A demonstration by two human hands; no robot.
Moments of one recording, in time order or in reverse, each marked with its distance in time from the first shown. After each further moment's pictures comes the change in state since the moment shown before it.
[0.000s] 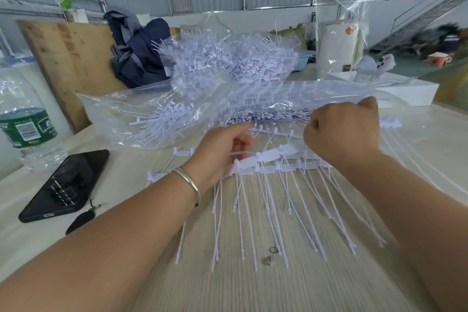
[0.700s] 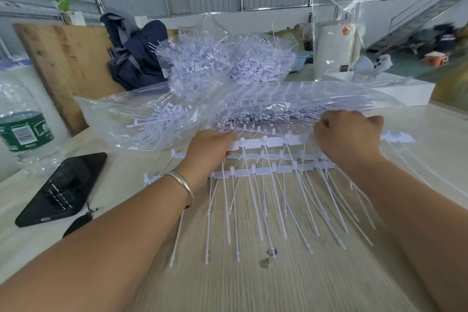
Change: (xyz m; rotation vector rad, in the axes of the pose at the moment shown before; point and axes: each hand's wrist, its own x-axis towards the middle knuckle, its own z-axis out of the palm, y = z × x) left_hand 0.011 -0.007 -0.020 0.495 0.243 0.084; right_hand 0.003 0.020 0.024 0.192 -0.053 0.208
